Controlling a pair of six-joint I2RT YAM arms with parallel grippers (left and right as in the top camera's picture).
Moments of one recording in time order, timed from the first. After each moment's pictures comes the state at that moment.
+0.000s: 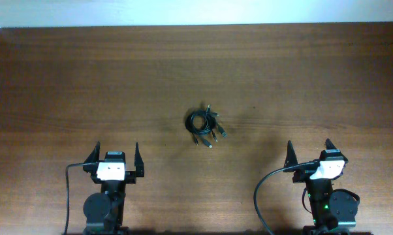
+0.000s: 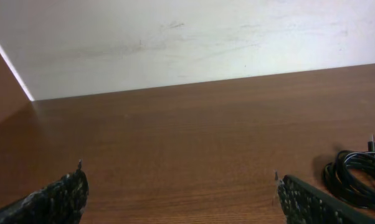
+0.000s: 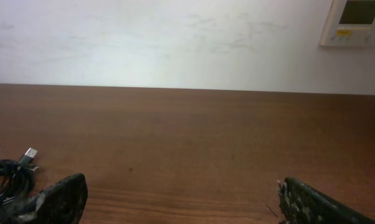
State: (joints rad) left arm 0.00 0.02 0.01 -0.08 -0.04 0.14; right arm -0.01 0.01 0.01 -0.07 -0.05 0.00
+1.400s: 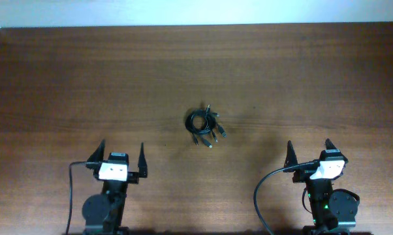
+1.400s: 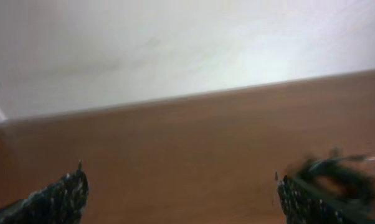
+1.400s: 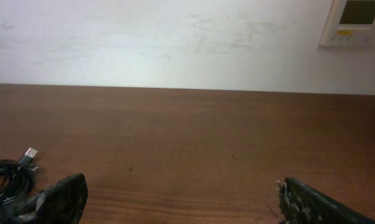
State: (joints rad) left arm 0.00 0.02 0.01 0.00 0.10 0.13; right arm -0.01 0.01 0.01 -0.07 -0.05 0.00
